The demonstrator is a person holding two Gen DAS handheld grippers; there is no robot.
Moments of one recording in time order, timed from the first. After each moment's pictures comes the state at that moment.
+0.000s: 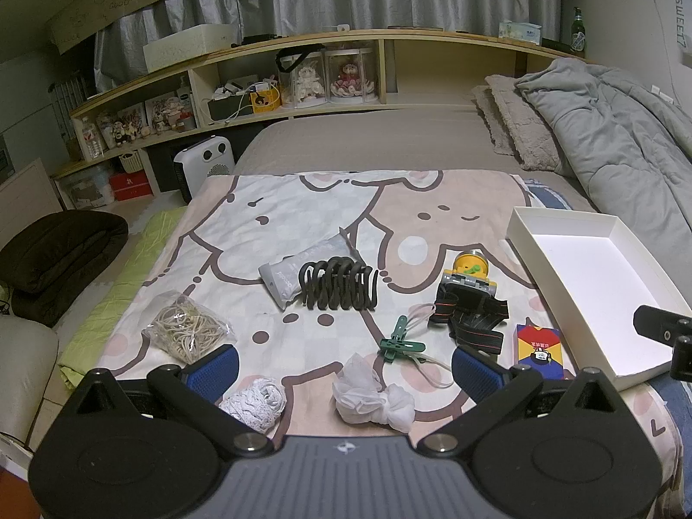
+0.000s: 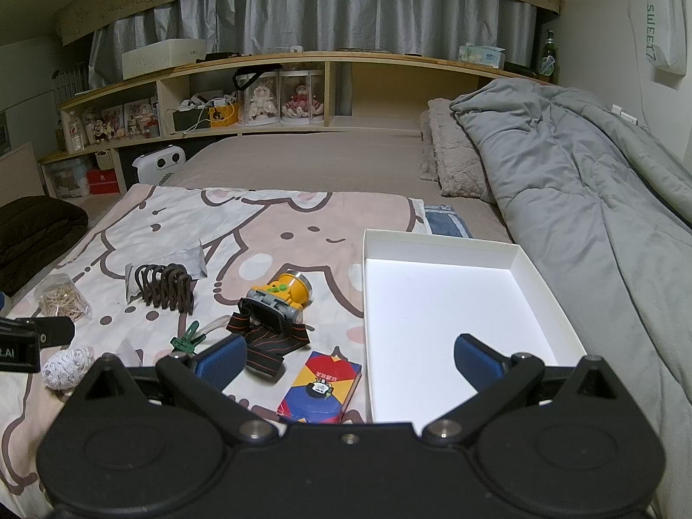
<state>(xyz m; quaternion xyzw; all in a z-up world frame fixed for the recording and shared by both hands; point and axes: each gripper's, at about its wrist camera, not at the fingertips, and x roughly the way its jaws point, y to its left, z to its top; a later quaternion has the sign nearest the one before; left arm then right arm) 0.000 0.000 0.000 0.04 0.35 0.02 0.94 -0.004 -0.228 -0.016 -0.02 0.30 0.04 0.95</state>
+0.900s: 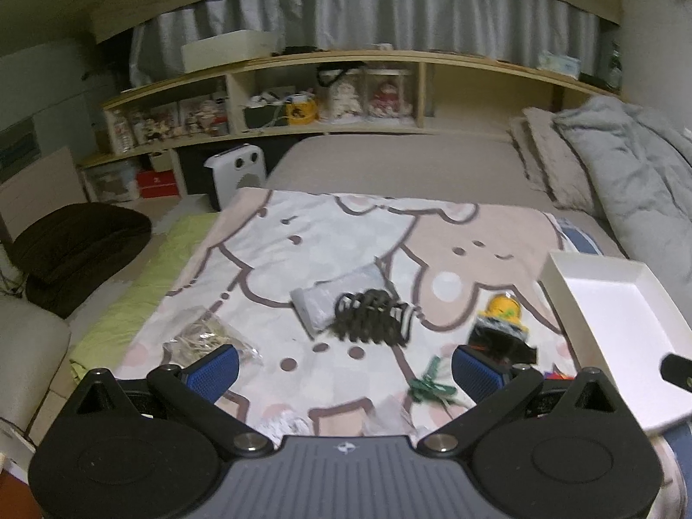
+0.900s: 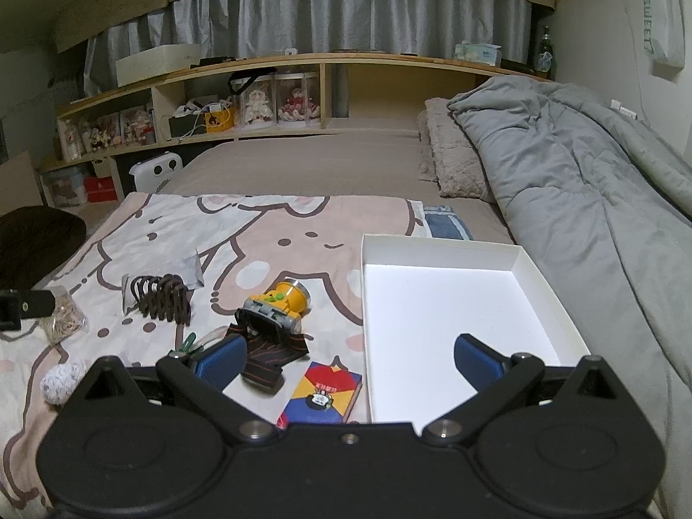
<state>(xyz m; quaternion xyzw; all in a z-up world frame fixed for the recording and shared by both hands) 0.021 0.028 0.012 0.01 0.33 0.06 0.94 0.010 -0.234 -0.017 -0.01 0.29 0.04 0.95</state>
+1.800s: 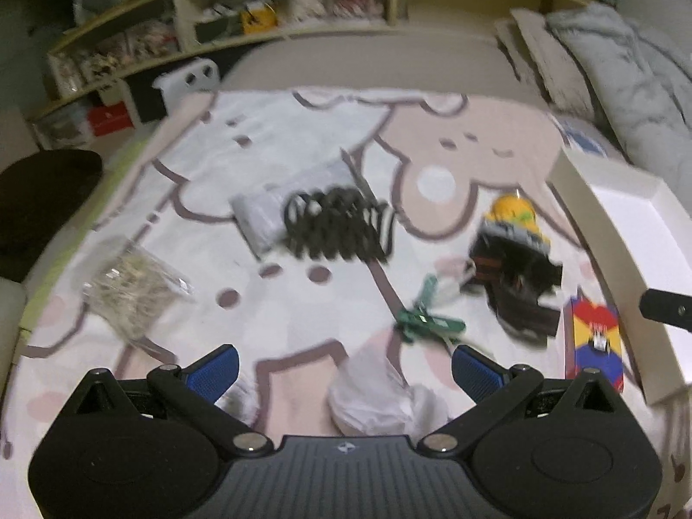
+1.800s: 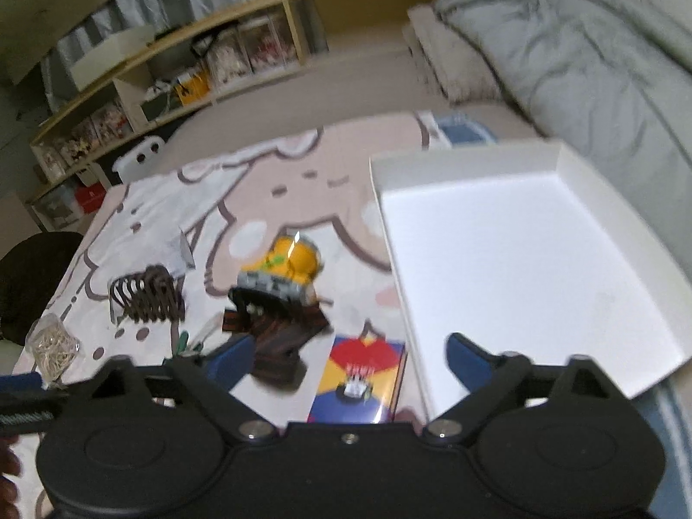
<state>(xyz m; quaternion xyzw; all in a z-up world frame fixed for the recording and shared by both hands) 0.089 0.014 -0.082 0.02 0.45 0.01 0.89 0.083 -0.232 -0.082 0.10 0.39 0.04 0.91</state>
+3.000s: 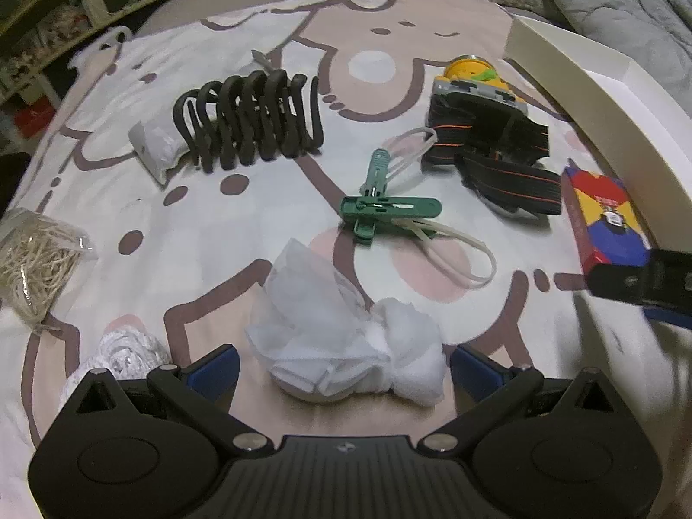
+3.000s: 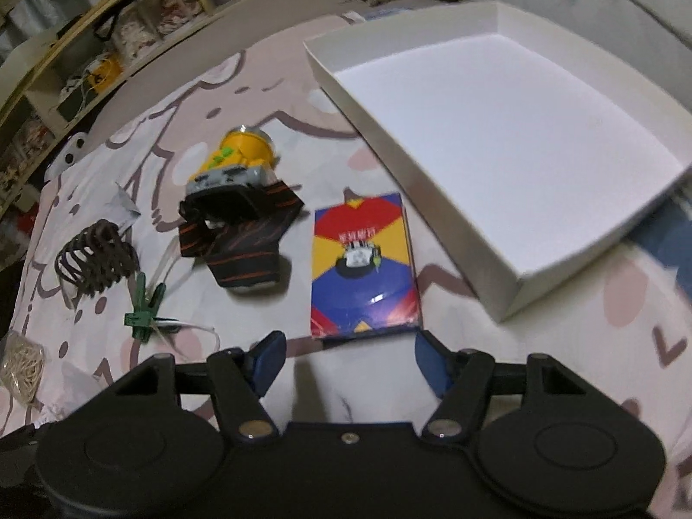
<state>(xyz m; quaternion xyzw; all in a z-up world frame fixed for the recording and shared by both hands) 0.098 -0.001 -0.150 0.08 0.52 -0.07 0.85 0.068 -0.196 -0.150 0.20 0.47 -0.07 0.86</state>
